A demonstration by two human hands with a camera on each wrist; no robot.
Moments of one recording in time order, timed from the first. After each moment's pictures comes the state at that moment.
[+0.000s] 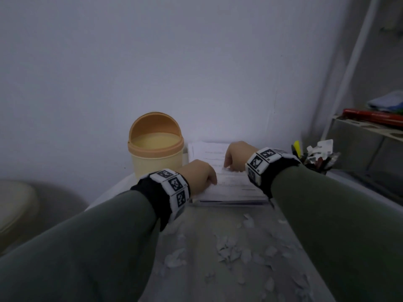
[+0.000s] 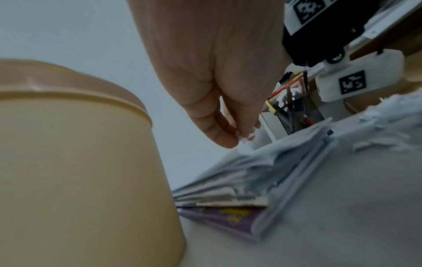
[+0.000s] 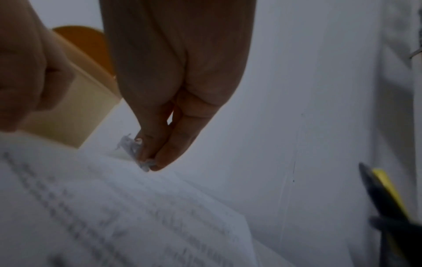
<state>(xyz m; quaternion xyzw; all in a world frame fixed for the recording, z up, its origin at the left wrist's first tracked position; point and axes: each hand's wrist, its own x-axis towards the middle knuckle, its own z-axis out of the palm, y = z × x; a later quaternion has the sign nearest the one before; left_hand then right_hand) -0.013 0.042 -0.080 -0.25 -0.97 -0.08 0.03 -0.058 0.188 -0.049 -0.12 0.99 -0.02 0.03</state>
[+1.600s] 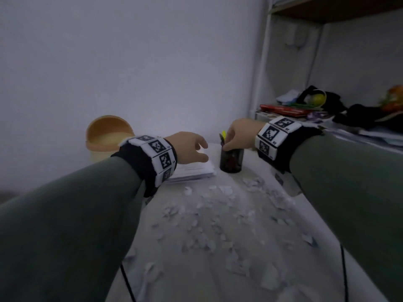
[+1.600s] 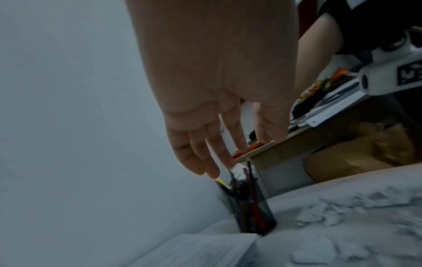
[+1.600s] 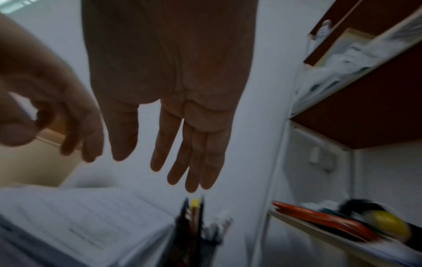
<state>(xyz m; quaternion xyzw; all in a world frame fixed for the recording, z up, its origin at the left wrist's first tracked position) 0.102 0.137 0.006 -0.26 -0.96 -0.10 0.00 0.115 0.305 0.031 -0.03 1.00 -0.03 -0.05</state>
